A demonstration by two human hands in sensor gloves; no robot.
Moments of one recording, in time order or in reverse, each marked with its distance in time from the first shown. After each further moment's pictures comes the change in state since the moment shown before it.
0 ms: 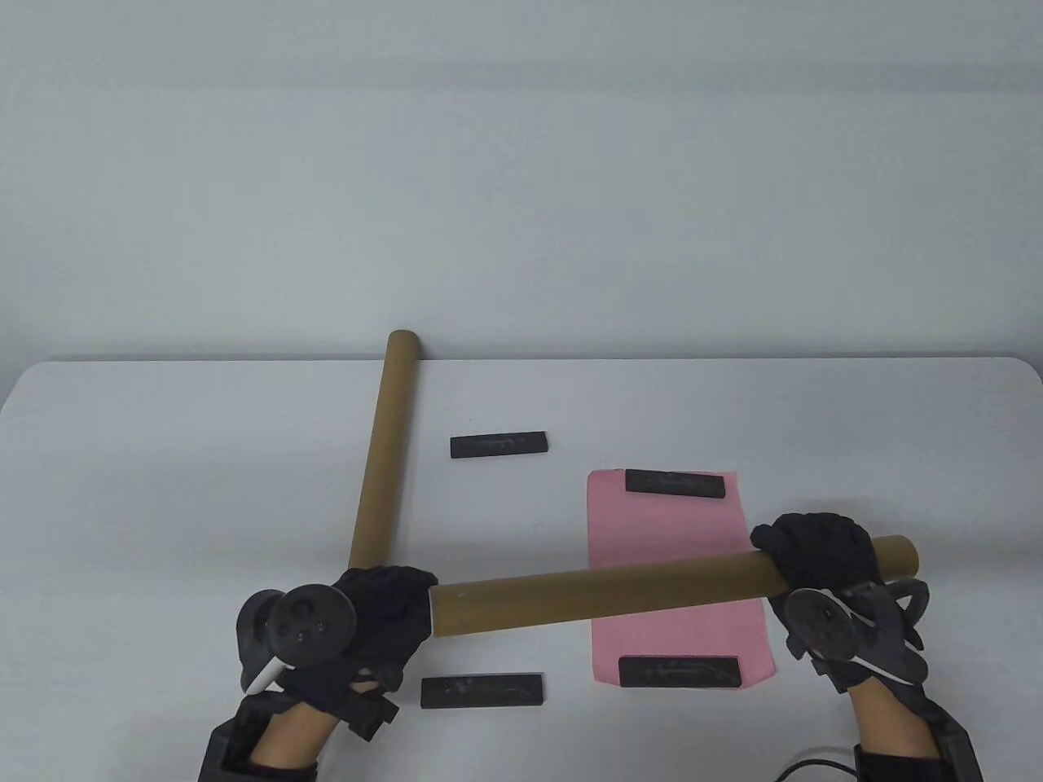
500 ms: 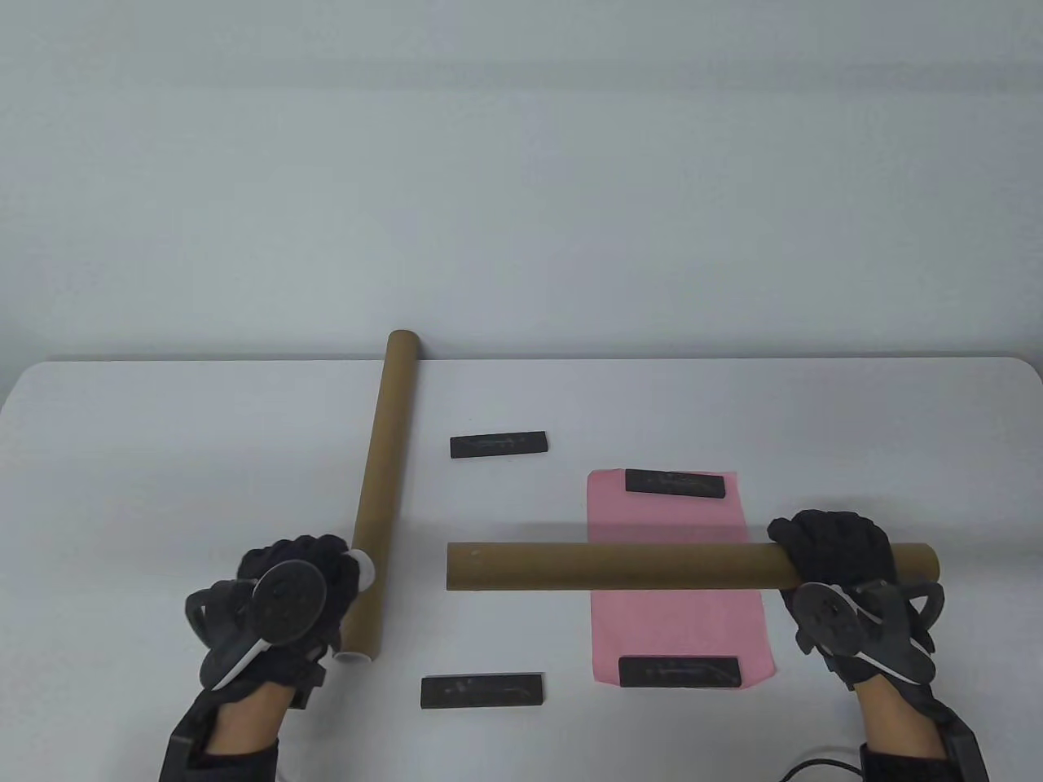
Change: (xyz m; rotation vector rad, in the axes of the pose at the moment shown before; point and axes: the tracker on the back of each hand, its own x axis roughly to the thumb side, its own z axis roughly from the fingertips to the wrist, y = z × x) left_hand -0.051 0.042 0.003 0.004 0.454 -0.616; right_hand -0.012 0.000 0.002 -0.006 0.068 0.046
